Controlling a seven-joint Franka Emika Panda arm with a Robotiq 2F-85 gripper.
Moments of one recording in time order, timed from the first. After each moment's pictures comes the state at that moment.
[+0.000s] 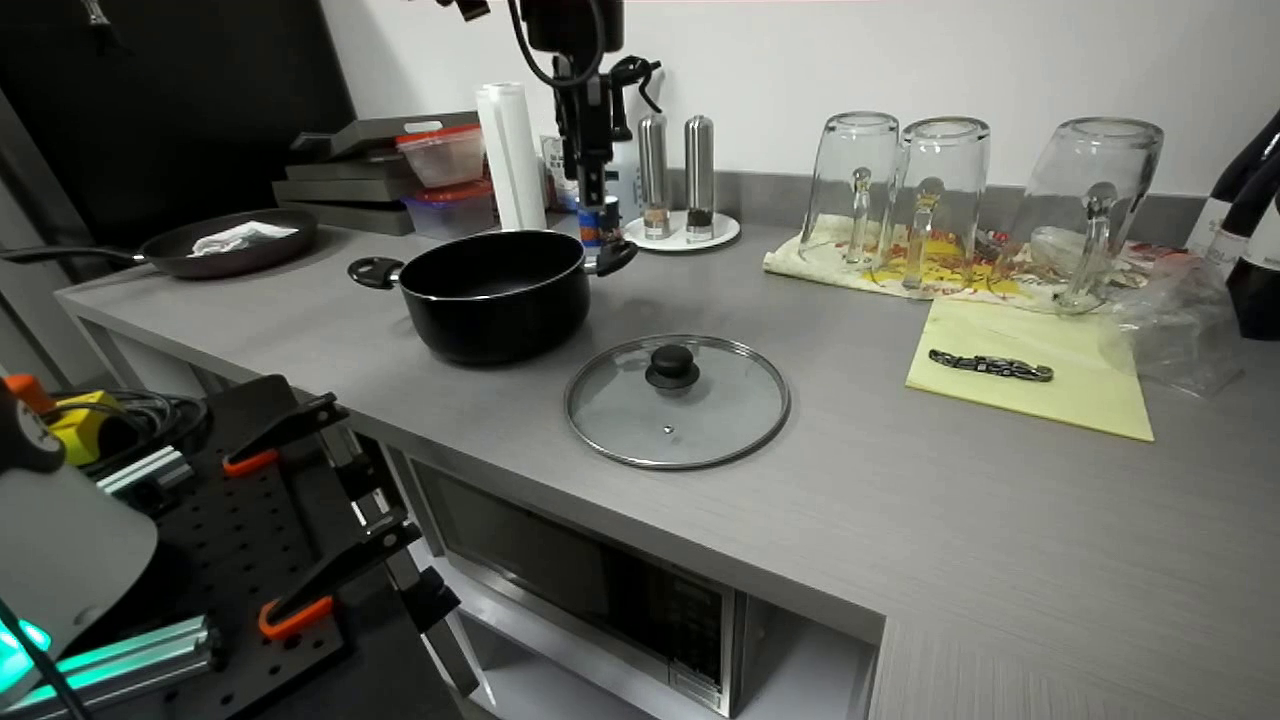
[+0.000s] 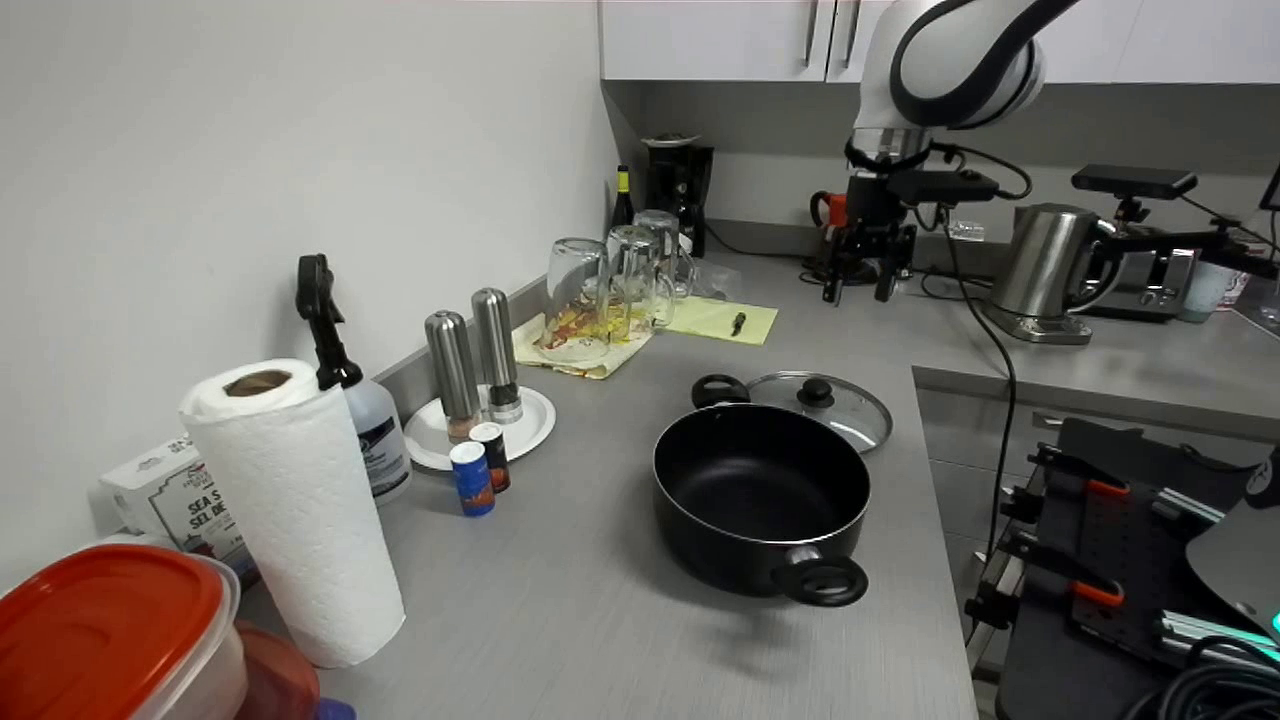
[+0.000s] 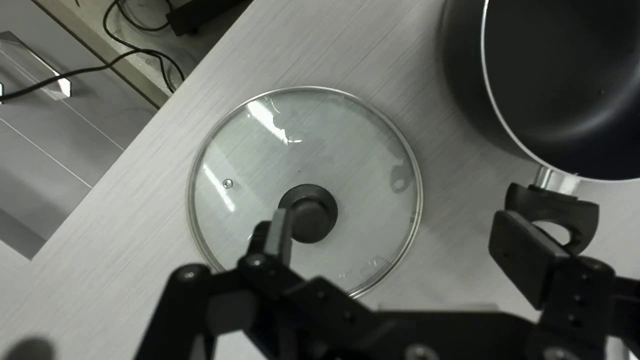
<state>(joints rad) -0.10 -0.09 0.00 -2.44 0.08 2.34 0.29</state>
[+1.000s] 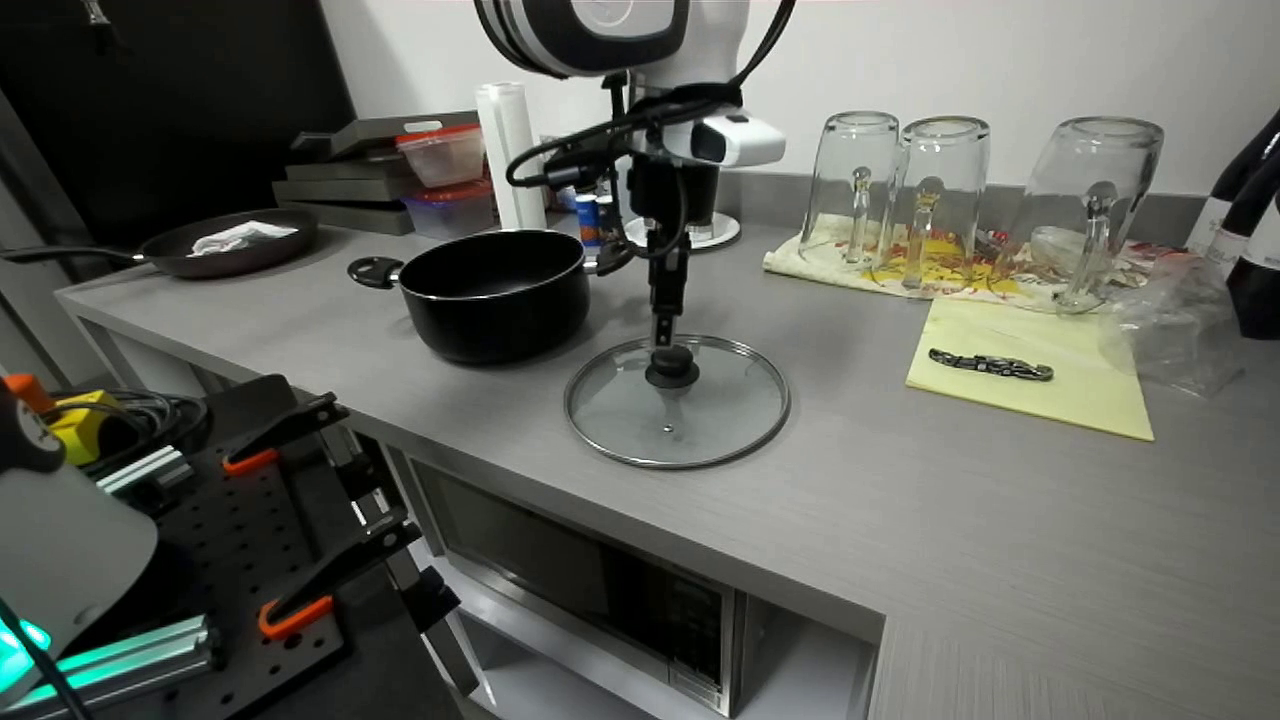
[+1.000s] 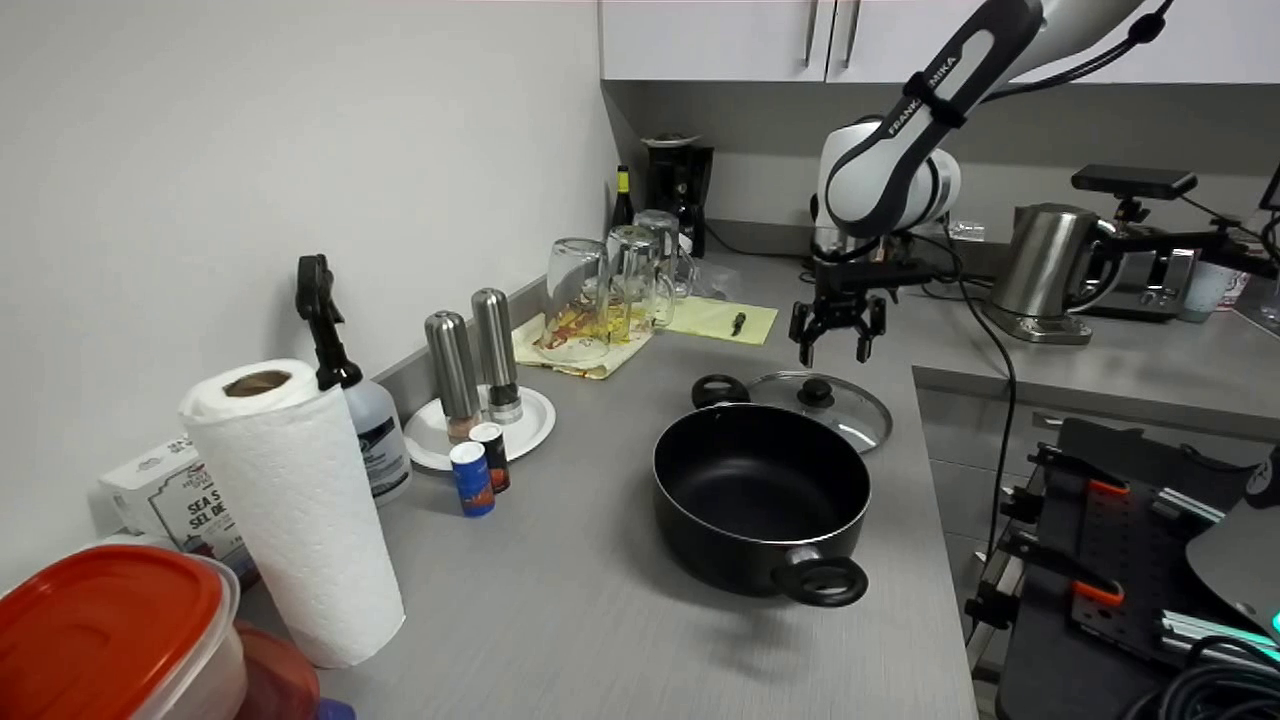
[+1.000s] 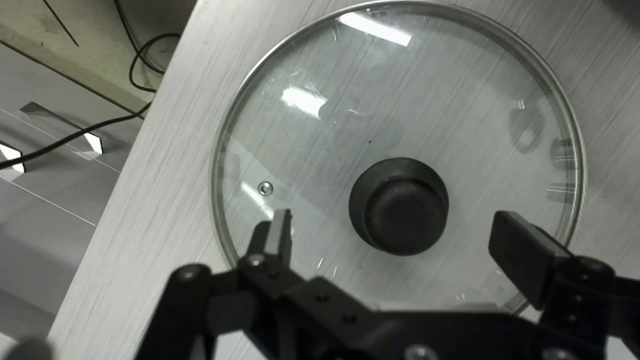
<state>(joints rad) -0.09 0.33 -0.10 -2.27 0.08 2.49 0.46</state>
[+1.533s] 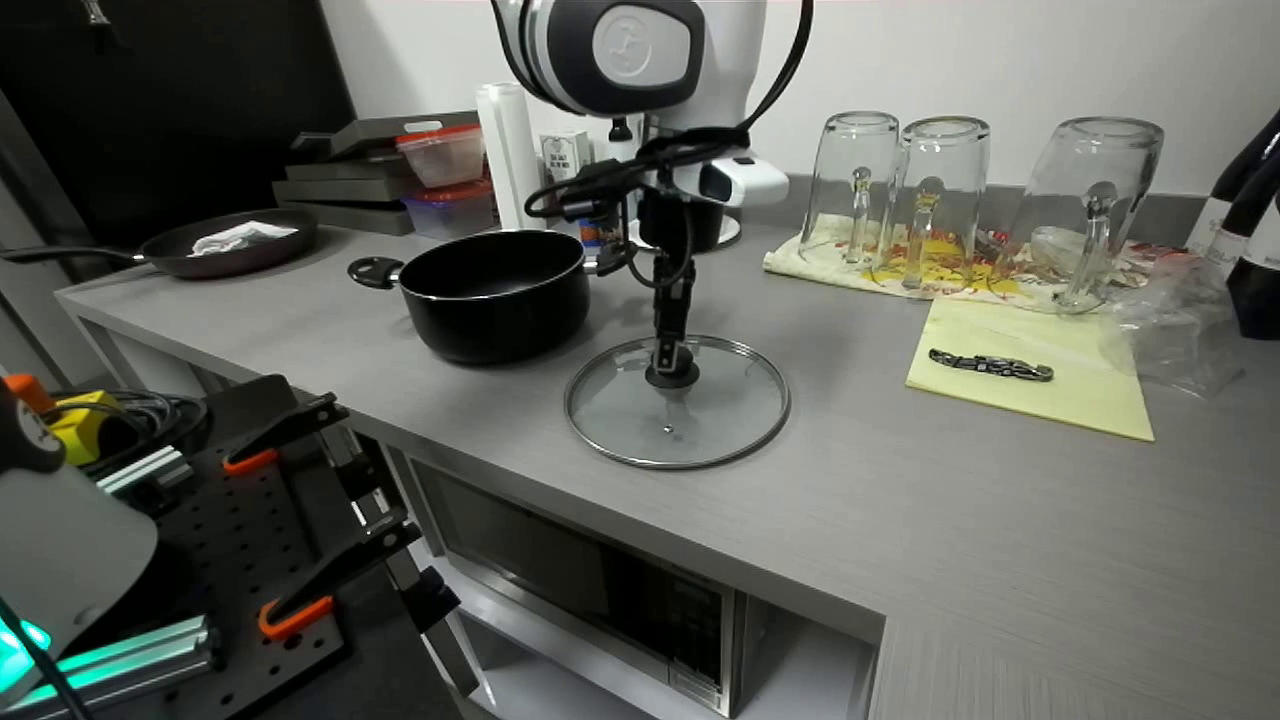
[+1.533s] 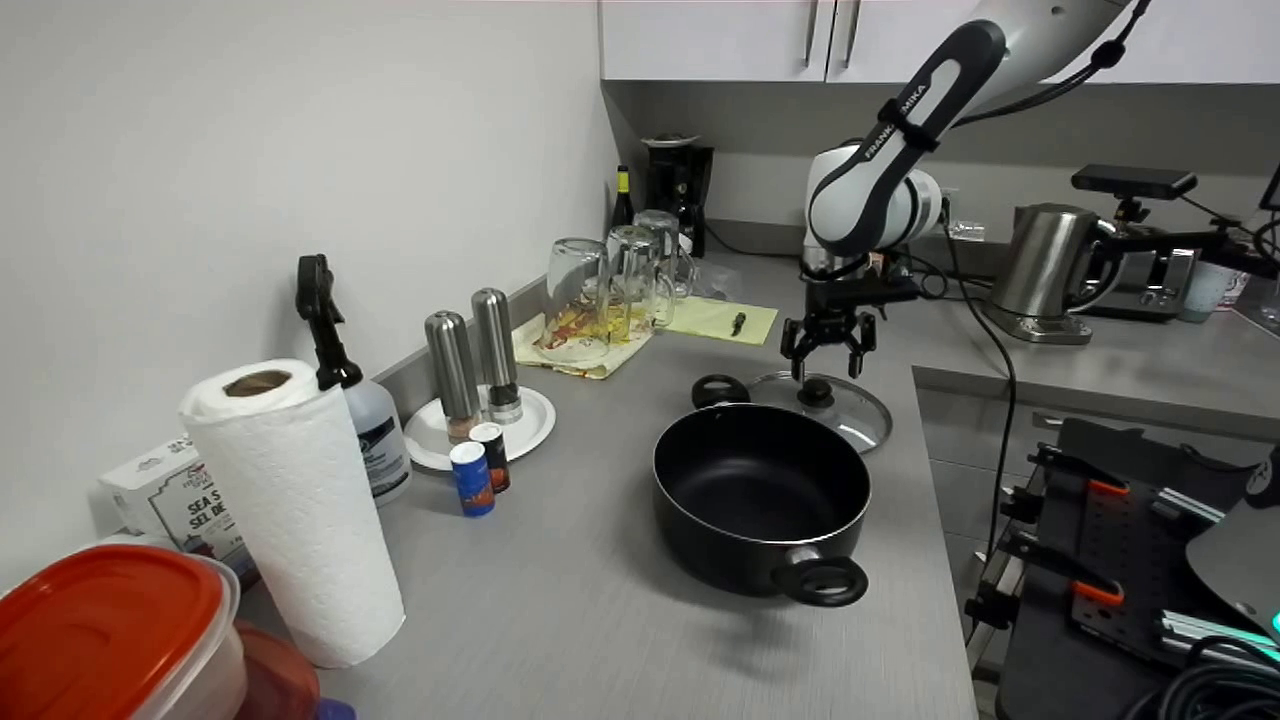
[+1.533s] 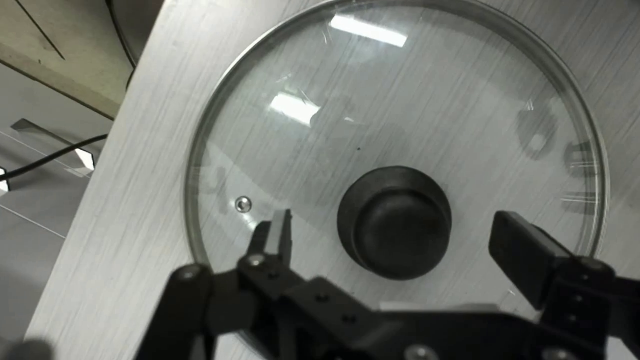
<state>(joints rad) -0.08 0.42 -0.10 -2.21 0.12 2.49 0.46</state>
